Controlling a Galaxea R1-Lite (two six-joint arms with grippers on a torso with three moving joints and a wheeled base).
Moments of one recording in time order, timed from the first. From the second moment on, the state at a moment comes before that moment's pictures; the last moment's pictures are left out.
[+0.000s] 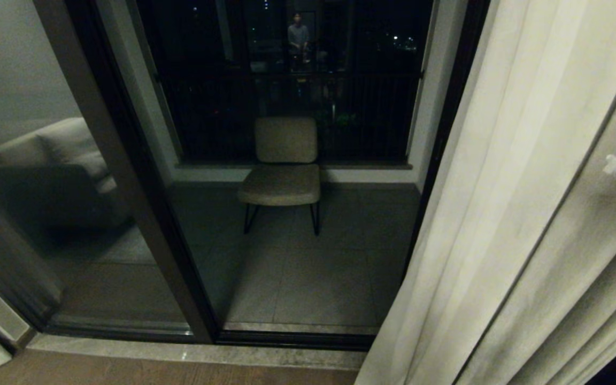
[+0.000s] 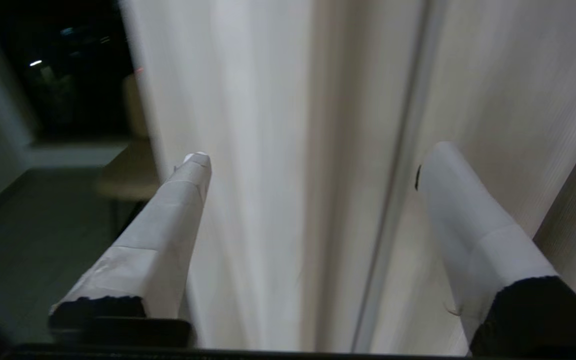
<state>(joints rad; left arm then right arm) 0.00 0.00 0.00 -0.01 0.03 -0.02 -0.13 1.19 -0.42 -0.92 0.06 0.05</state>
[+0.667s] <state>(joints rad) 0.00 0.00 0.00 -0.01 0.03 -0.02 0.03 1.10 -0.40 -0.90 0.05 0.03</state>
